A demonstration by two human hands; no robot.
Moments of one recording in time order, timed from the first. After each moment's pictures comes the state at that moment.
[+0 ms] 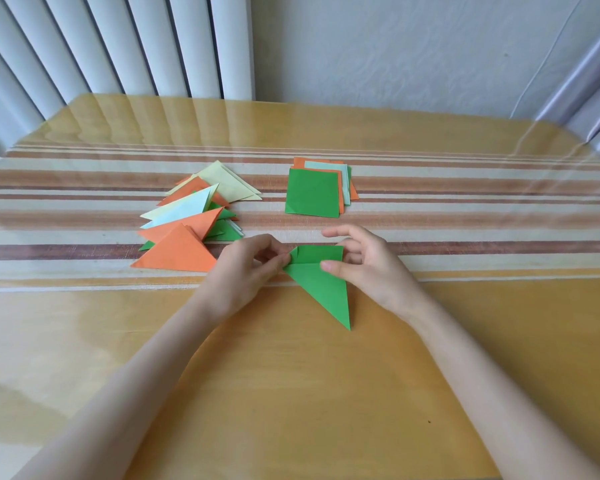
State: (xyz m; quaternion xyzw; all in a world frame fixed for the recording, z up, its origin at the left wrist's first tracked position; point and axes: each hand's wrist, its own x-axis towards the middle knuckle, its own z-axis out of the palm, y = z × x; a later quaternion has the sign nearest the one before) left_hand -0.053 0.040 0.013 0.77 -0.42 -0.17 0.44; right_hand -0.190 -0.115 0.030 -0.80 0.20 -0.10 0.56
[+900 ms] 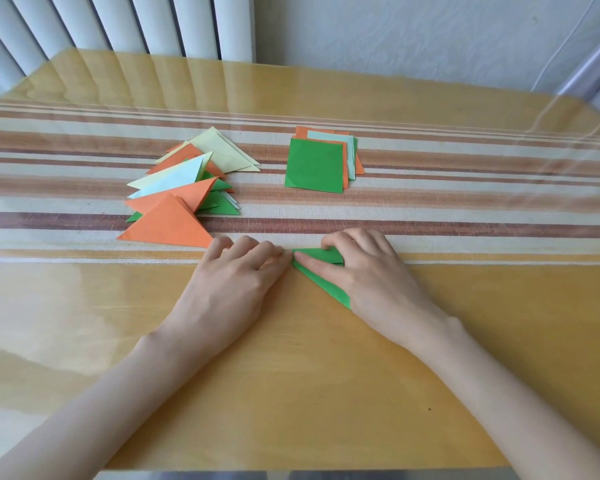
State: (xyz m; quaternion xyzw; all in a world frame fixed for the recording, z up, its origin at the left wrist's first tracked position) left_hand -0.077 0.071 -0.008 0.77 -0.60 0.18 0.12; right_hand -0.211 -0.104 0.004 -0.99 0.01 -0.14 -0.04
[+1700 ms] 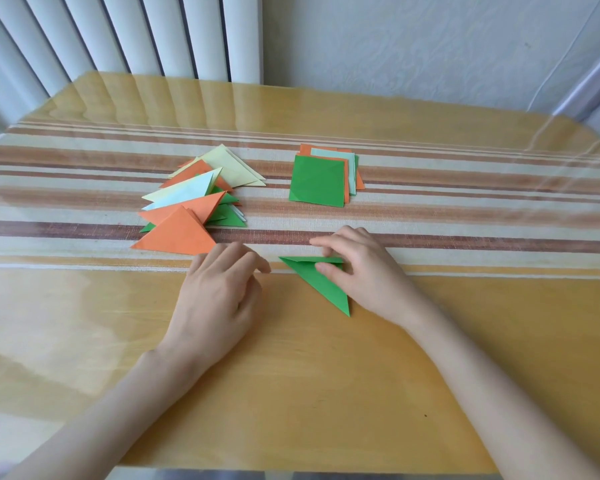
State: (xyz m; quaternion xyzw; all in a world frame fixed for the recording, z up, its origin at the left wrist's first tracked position) left_hand -0.087 0.085 0.006 0.82 -0.48 0.10 0.30; right_hand -0.192 -0.112 0.016 -0.96 0.10 -0.11 0.25
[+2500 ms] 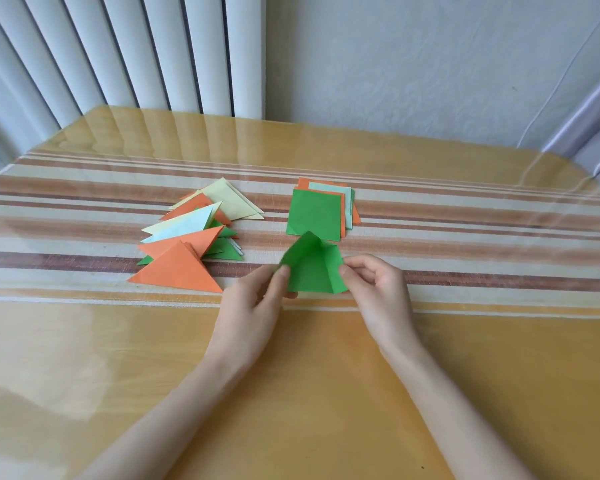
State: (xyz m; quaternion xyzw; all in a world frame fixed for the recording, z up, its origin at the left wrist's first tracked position) left_hand -0.099 0.036 0.017 0.77 -0.29 -0.11 0.56; right_hand -0.186 -0.107 0.021 -0.74 0.28 -0.28 0.54
